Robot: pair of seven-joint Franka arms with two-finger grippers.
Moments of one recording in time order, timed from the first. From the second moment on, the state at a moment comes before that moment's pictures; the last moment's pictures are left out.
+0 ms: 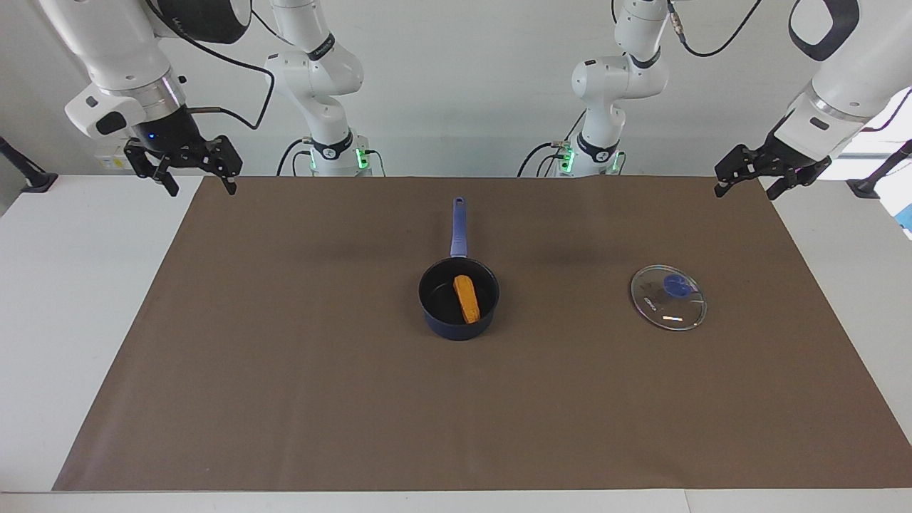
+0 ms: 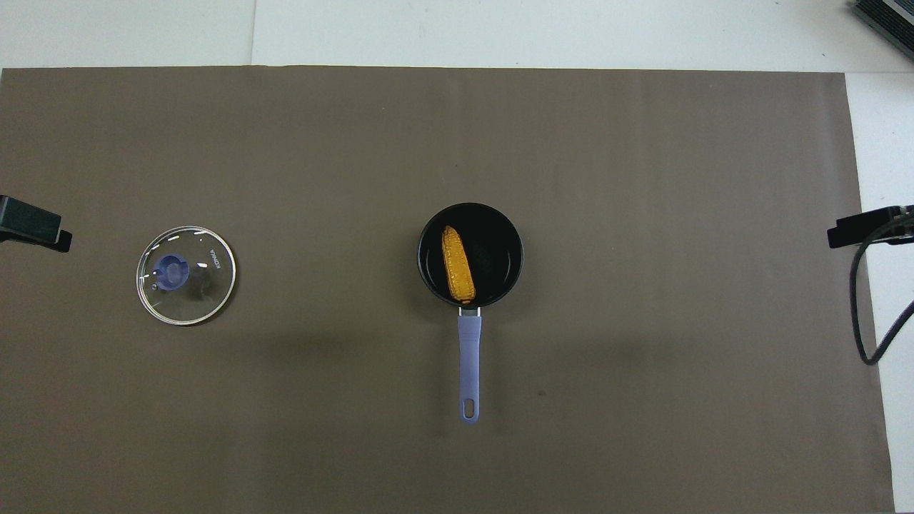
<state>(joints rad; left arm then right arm) 0.02 0.08 0.01 -1.44 -0.03 1.42 0.12 0.01 -0.02 -0.10 -1.58 -0.02 1.58 -0.14</state>
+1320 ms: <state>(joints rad) 0.02 0.08 0.01 -1.44 -0.03 1.42 0.12 0.01 -0.02 -0.10 -1.58 -0.02 1.58 -0.14</state>
